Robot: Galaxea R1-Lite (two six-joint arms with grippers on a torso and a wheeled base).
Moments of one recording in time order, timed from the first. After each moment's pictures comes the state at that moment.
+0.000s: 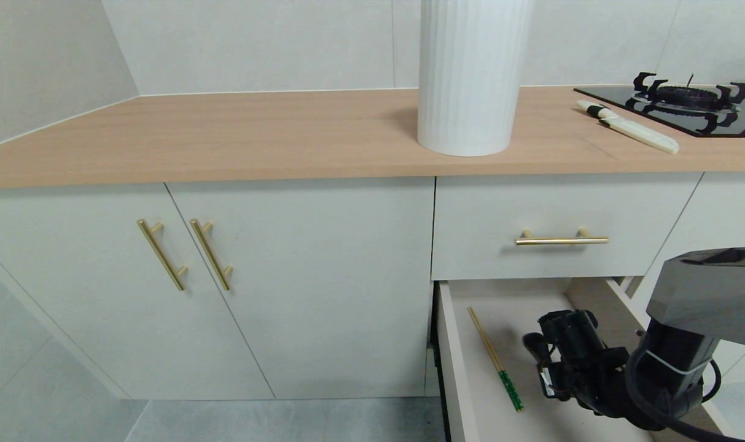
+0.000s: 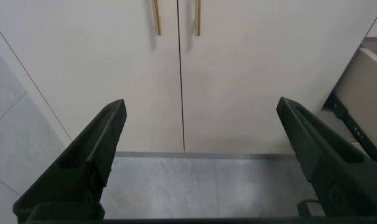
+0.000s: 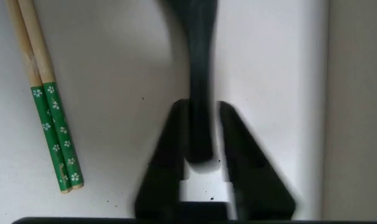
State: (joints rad) left arm 0.00 0.00 0.00 0.00 0.03 -0.01; right arm 0.37 2.25 -0.60 -0.74 -0.43 0.19
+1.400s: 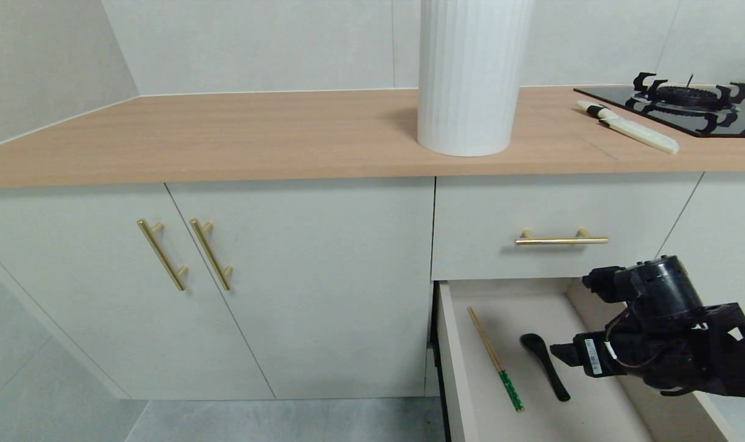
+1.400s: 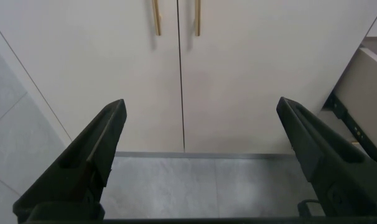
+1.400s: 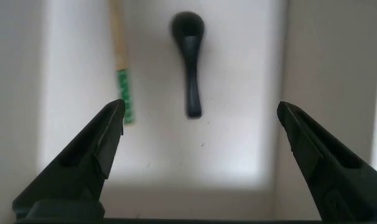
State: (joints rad) left arm 0.00 0.00 0.00 0.00 0.03 -0.01; right arm 0.37 1.69 -0.62 -0.25 -0.24 0.17
